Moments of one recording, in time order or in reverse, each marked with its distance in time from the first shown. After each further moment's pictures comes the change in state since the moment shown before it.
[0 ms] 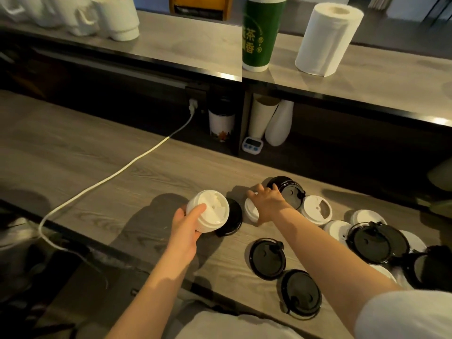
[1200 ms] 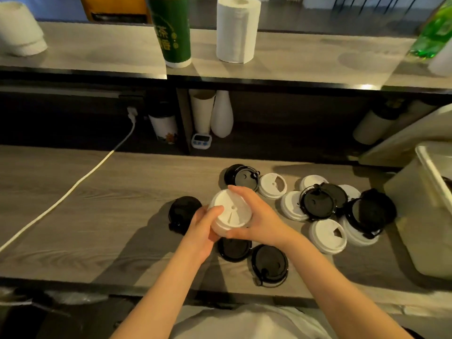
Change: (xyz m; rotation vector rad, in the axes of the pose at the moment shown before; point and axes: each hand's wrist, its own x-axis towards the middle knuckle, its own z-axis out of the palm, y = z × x) left_hand -0.030 -0.052 0.070 0.186 -0.427 -0.206; right_hand -0.145 0.001 0.040 1.277 0.600 -0.119
